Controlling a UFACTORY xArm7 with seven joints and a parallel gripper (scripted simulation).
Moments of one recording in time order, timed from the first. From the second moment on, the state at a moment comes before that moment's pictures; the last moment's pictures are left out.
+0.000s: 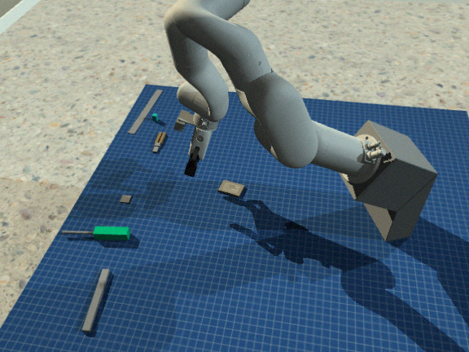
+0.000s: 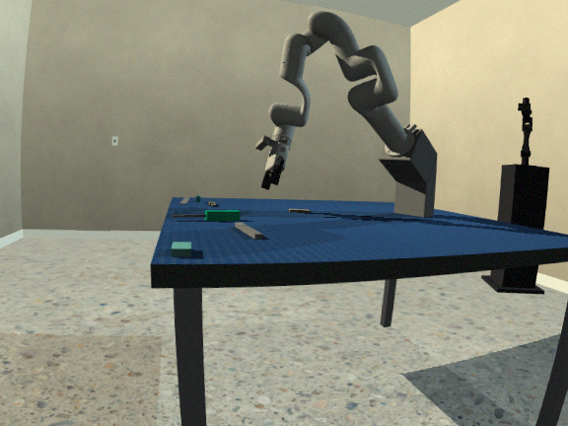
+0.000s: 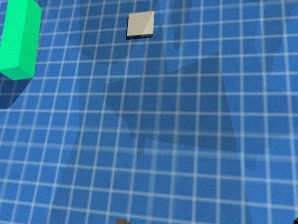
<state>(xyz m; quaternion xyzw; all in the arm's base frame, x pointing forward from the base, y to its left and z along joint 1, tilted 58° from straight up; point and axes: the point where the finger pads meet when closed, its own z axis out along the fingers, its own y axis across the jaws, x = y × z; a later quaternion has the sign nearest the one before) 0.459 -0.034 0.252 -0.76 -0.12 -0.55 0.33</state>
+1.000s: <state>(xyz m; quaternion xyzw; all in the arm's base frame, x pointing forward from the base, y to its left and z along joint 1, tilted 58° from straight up) 0.426 -0.025 0.173 -0.85 -0.02 -0.45 0.29</state>
